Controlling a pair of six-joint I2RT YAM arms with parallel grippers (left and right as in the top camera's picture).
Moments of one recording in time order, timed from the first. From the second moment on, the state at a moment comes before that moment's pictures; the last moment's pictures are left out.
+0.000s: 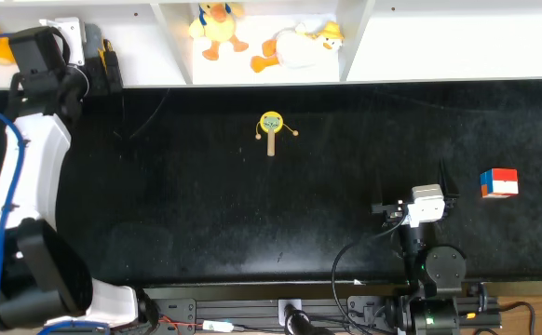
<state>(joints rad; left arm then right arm) 0.21 1.66 1.27 -0.34 0.06 0.08 0.05 0.01 0.02 -0.02 -0.05 -0.14</state>
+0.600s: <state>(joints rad) 0.17 1.41 1.25 -0.60 0.03 0.08 0.05 0.01 0.02 -0.02 -0.05 -0.14</state>
